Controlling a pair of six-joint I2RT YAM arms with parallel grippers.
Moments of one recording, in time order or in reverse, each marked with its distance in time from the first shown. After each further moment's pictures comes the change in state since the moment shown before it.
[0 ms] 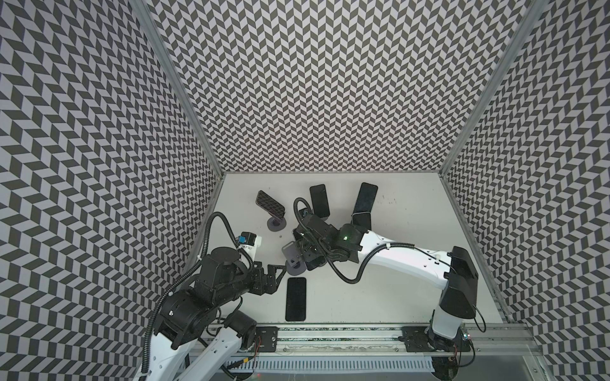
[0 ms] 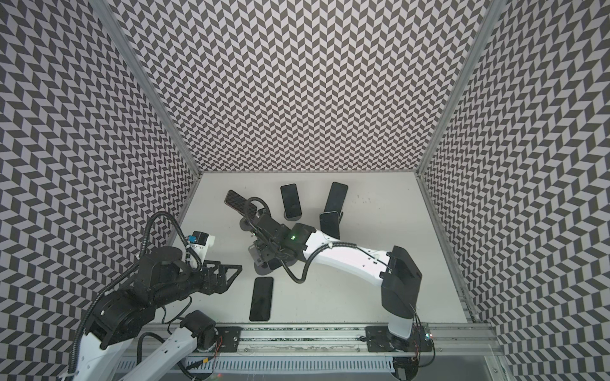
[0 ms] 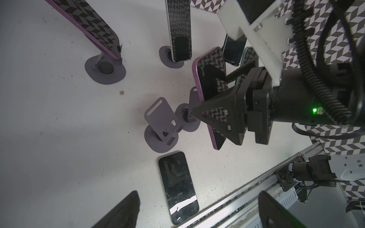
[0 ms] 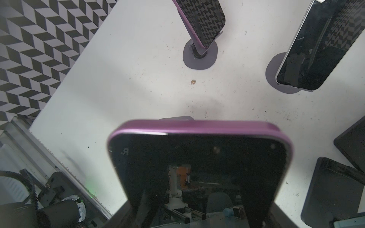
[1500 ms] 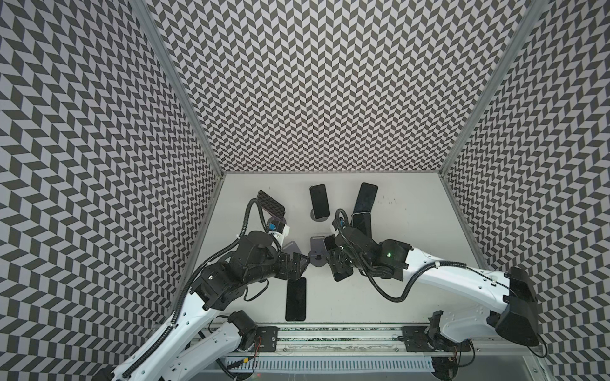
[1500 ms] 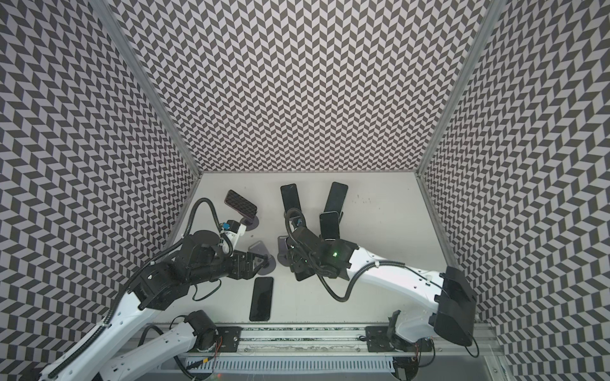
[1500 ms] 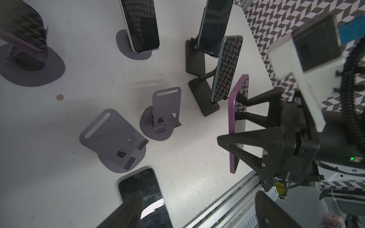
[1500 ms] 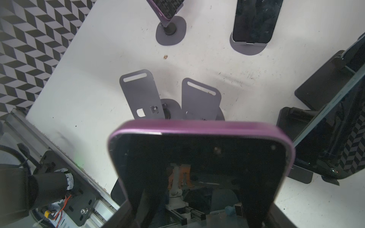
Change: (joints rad) left arm -0.241 0.238 -0.072 0.288 -0.032 -0.155; right arm -0.057 -0.390 -0.446 0.091 -0.007 0.049
